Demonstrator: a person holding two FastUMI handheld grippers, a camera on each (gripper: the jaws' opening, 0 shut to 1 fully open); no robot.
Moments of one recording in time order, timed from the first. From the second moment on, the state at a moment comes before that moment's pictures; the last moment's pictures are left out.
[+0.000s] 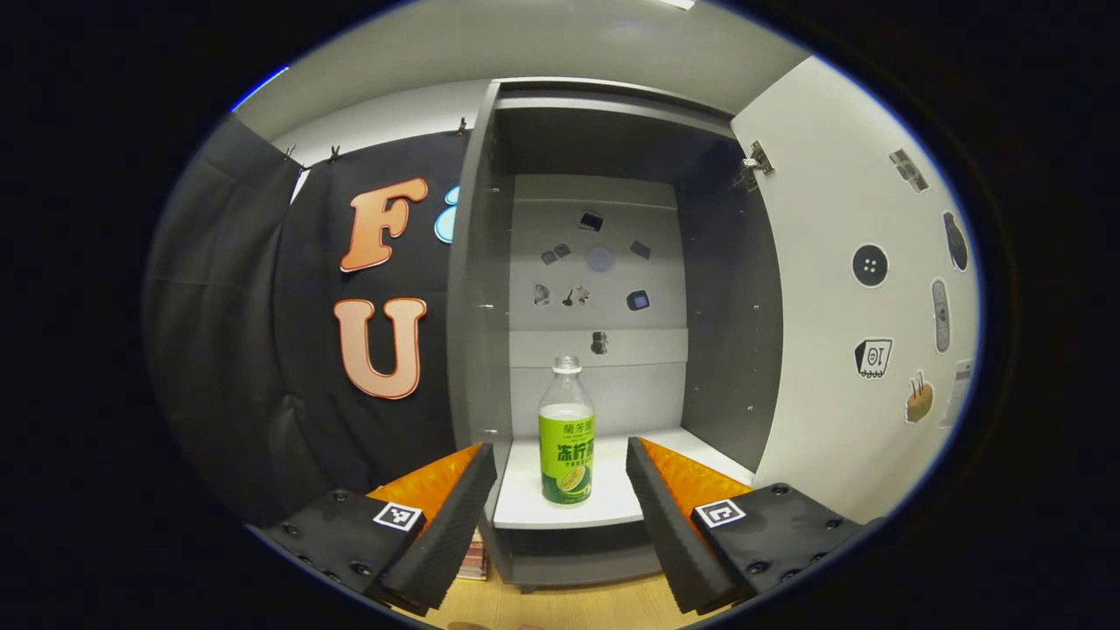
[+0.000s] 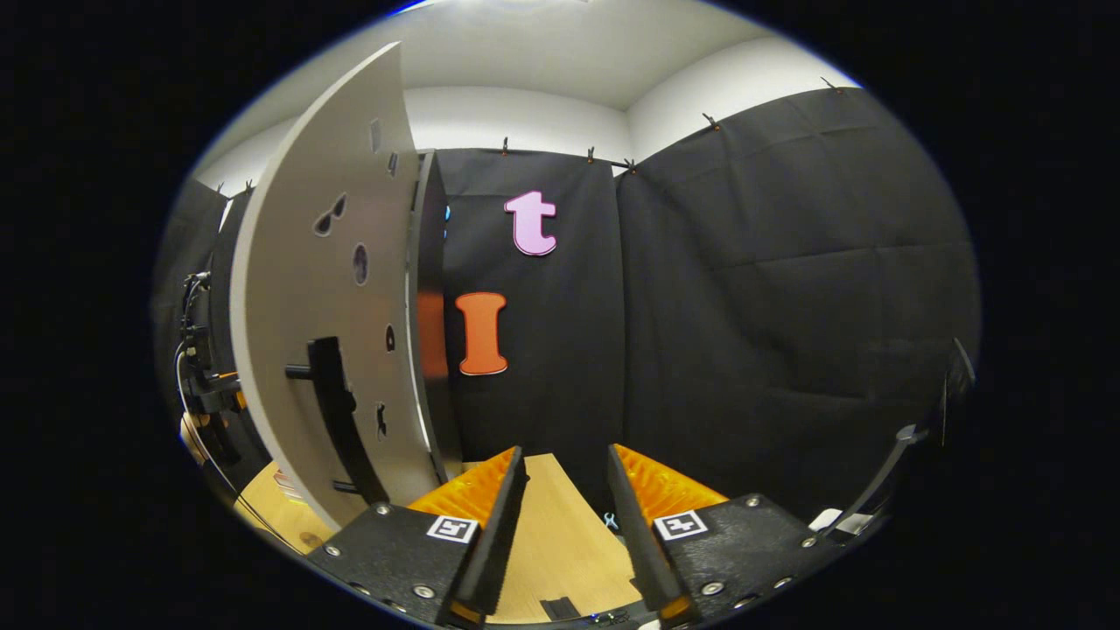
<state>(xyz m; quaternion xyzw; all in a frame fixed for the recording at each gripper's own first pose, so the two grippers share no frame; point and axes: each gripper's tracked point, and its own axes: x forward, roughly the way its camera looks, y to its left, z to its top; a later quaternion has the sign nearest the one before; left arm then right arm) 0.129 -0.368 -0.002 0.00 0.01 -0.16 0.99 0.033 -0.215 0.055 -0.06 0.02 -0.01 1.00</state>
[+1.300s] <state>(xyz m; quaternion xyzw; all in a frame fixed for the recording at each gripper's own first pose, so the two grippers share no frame) 0.280 -0.411 -0.062 0.00 0.08 -0.13 0.99 0.083 -0.267 0.031 -0.03 0.05 -0.06 1.00</state>
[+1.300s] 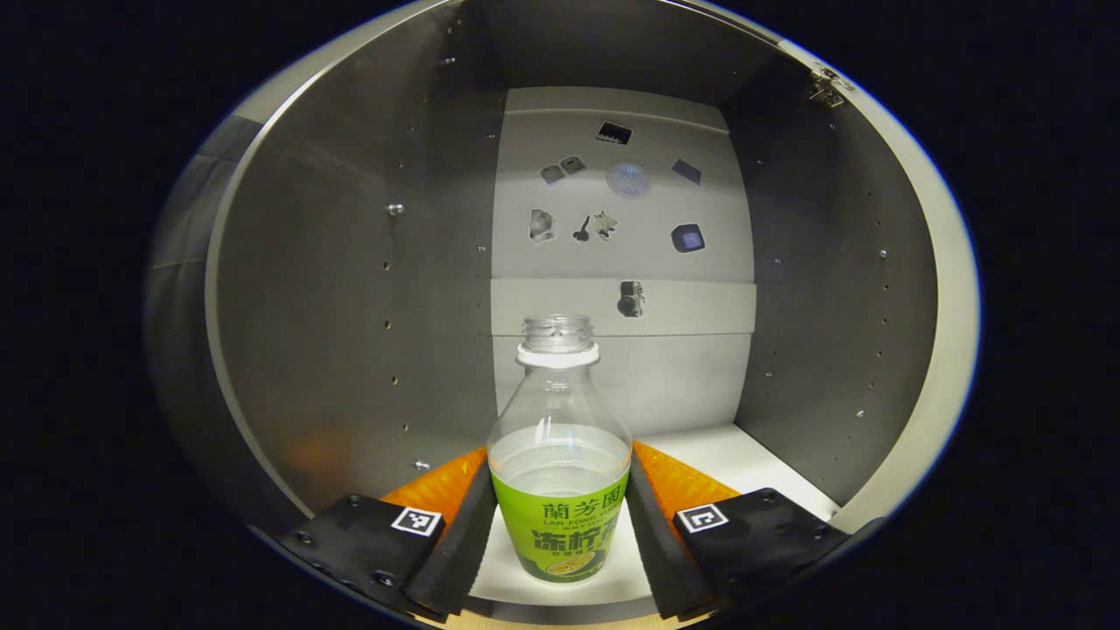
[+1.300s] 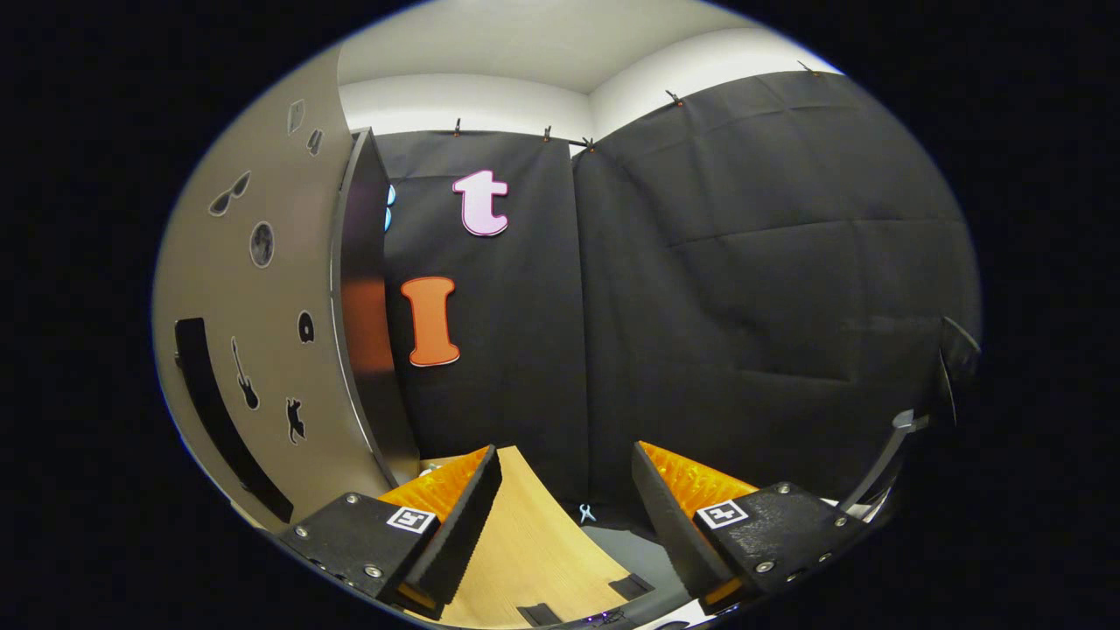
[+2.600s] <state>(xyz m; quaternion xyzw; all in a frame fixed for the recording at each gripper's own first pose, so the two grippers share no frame) 0.112 -0.251 -0.155 -0.01 0.14 -0.08 0.99 0.099 -0.222 0.022 -0.04 0.05 0.01 1.00</state>
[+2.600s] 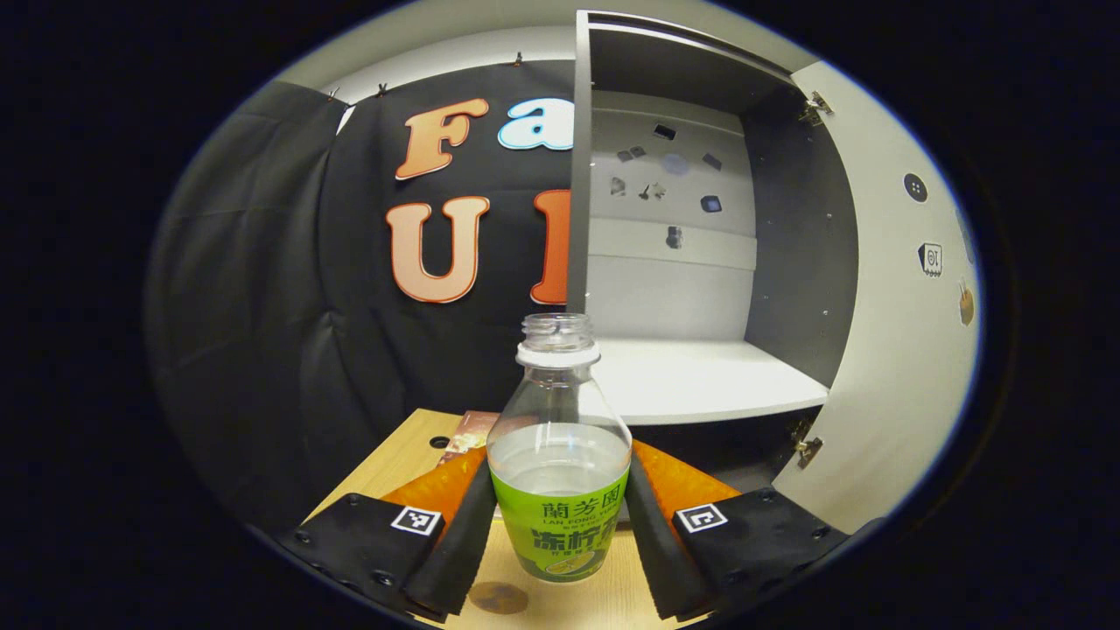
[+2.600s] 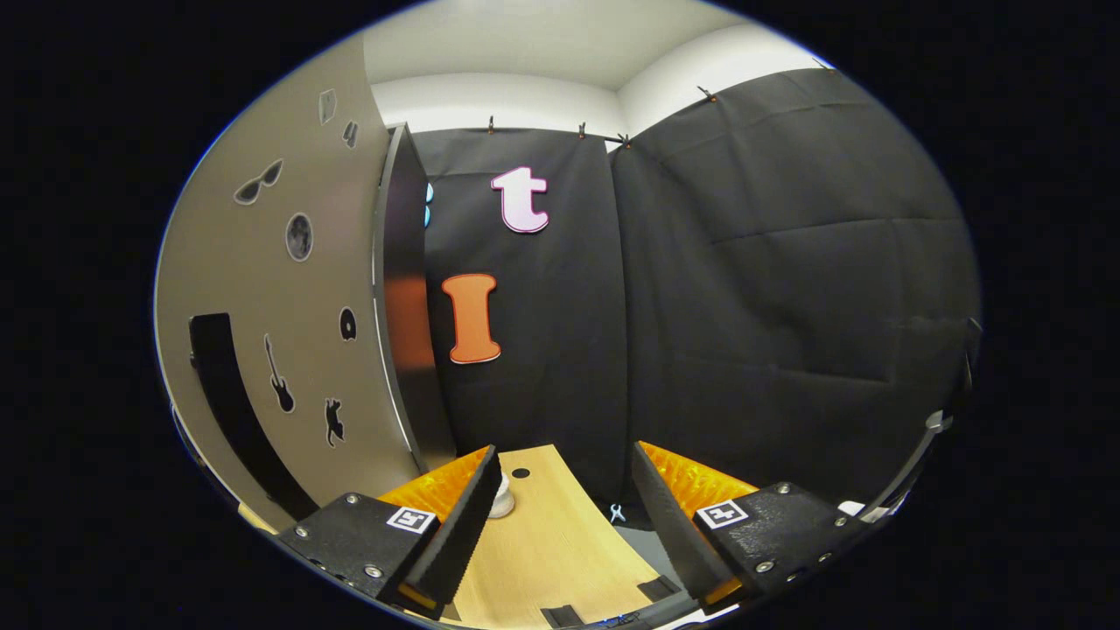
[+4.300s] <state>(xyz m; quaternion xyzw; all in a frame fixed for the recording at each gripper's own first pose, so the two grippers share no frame) 0.094 -0.168 -0.396 0.01 0.23 0.00 0.97 0.071 -0.209 0.023 -0.05 0.08 -0.03 0.99</state>
